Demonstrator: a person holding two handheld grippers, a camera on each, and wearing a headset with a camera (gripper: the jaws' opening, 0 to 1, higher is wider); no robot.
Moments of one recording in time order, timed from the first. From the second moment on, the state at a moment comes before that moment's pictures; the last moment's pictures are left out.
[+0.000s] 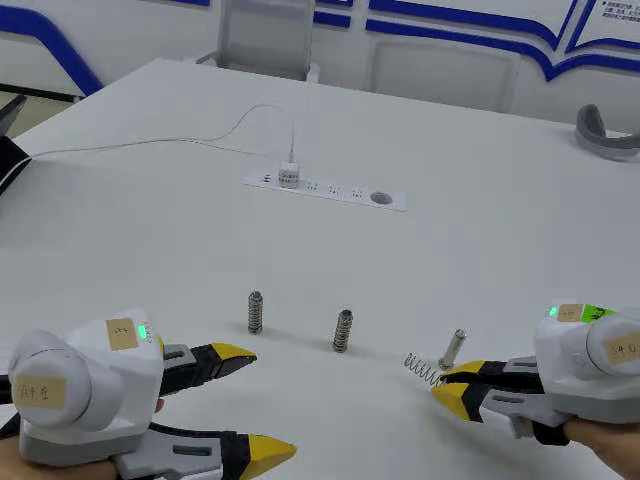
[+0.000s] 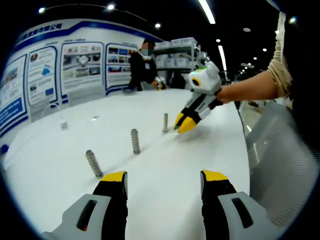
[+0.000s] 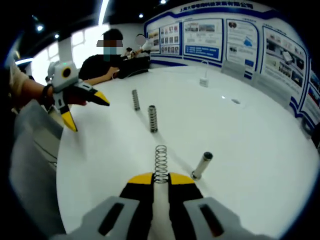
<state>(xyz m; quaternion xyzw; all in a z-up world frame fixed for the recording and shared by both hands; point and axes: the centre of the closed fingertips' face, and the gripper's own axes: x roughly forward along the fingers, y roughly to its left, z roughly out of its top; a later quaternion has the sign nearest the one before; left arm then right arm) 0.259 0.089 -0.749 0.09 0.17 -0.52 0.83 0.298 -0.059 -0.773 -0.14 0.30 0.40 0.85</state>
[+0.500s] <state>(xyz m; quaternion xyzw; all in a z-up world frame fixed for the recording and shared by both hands) 0.263 0.065 -0.743 0.11 0.16 -0.55 0.81 0.283 -0.030 -0.753 -0.16 0.29 0.46 0.82</state>
